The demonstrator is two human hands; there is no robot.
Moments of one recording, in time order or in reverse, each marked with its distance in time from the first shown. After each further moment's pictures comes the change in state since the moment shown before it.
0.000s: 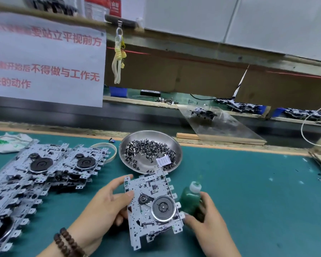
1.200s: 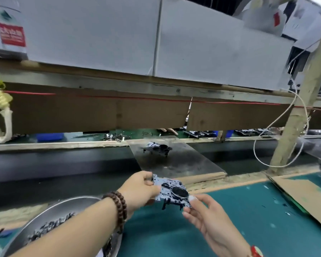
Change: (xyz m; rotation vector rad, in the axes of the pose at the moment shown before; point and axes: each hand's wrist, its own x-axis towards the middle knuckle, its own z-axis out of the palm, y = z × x) left_hand 0.214 0.069 0.187 0.342 -0.287 -0.010; right_hand 0.163 -0.018 -0.122 0.681 0.264 0.158
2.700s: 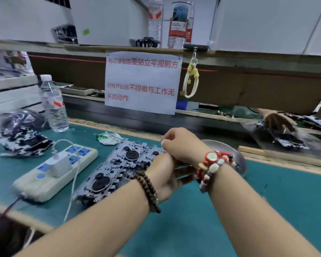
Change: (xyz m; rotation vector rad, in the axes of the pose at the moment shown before) left_hand -0.277 -0.043 -0.112 -0.643 0.366 -0.041; right_hand -0.209 0.040 0.253 -1.218 -0.754 -0.510
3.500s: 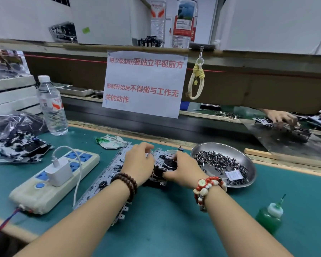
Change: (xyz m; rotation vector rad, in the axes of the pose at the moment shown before) left_hand 0.045 0.018 -0.091 1.136 0.462 0.378; right_hand 0.037 0.058 0.064 -0.140 0.006 0.010
